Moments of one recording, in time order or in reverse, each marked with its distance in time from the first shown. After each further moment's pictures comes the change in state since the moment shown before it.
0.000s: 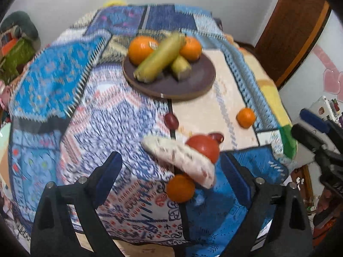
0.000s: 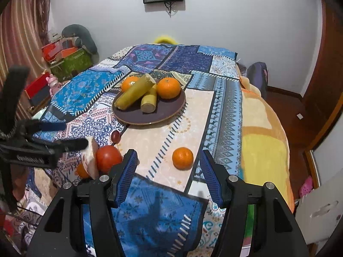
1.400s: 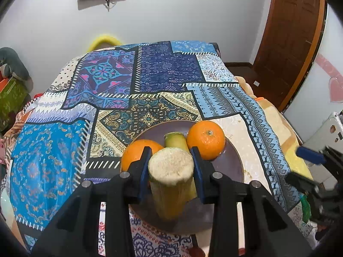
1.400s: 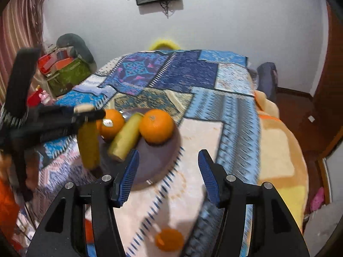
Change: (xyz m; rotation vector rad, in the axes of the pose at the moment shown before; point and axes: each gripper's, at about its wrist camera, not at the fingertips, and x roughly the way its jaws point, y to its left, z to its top) left arm 0.059 0.014 0.174 0.125 -0.193 0.031; right arm 0.086 -0.039 0.082 0.028 -0.008 0.033
